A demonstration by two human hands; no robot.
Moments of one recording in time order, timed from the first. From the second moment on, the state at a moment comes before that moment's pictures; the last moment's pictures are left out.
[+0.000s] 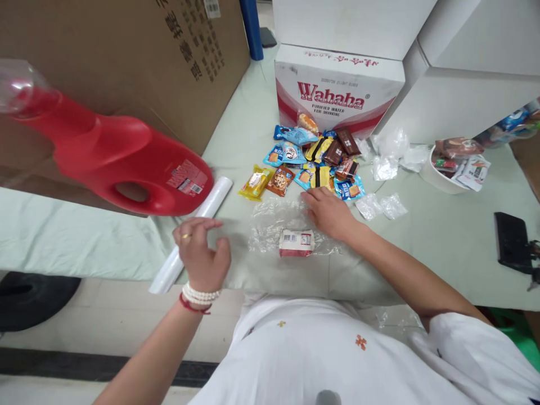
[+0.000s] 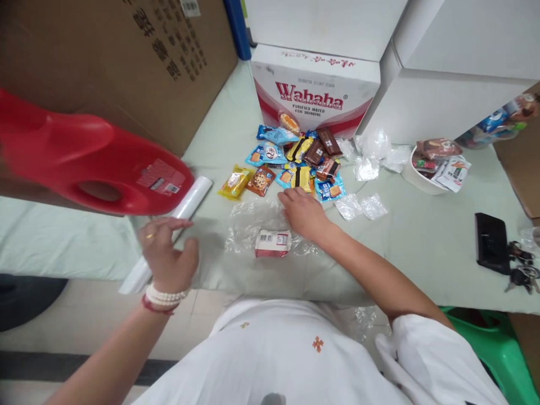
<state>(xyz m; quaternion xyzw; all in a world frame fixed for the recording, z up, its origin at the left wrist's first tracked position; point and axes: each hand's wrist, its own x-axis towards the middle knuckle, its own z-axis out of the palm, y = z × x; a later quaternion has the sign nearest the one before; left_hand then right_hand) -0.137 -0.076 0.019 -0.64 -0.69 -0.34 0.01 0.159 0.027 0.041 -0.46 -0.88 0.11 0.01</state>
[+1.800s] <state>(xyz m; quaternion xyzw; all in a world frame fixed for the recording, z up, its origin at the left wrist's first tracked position) -0.012 -0.091 0.005 -0.80 -0.56 -0.12 -0.17 0.198 -0.078 -0.003 -0.60 -0.76 0.13 0.21</state>
